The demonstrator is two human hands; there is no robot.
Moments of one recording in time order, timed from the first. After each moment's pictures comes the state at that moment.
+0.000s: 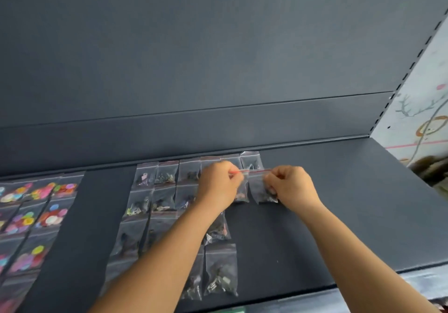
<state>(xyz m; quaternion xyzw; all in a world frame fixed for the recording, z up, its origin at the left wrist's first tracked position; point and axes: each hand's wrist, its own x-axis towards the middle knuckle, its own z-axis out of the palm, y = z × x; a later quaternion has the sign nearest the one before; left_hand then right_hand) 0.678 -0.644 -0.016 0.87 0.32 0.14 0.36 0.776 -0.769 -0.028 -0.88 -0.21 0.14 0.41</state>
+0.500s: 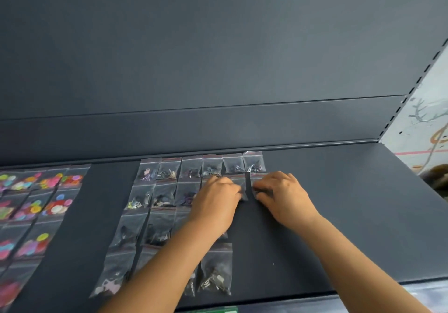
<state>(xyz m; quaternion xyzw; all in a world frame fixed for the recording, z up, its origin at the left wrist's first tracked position) 0.654 -0.657 -0.030 0.96 0.23 0.06 0.14 0.768 -0.776 -0.041 -0.87 -0.43 0.07 0.24</state>
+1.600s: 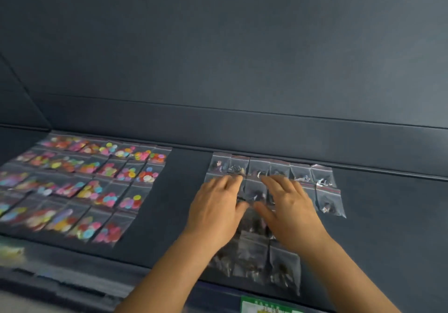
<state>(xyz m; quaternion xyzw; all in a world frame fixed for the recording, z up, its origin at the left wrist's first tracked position) 0.533 -0.626 0.003 0.92 0.35 0.12 0.09 0.661 -0.714 -0.007 -0.82 -0.54 0.04 0.19</state>
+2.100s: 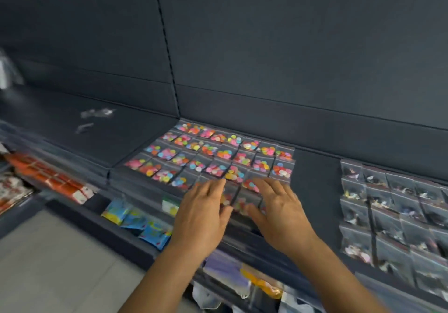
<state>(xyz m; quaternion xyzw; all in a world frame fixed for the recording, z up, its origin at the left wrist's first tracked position) 0.244 -0.538 -0.001 0.85 0.50 0.16 0.08 0.401 -0.586 -0.005 -0.73 -0.65 0.08 0.19</state>
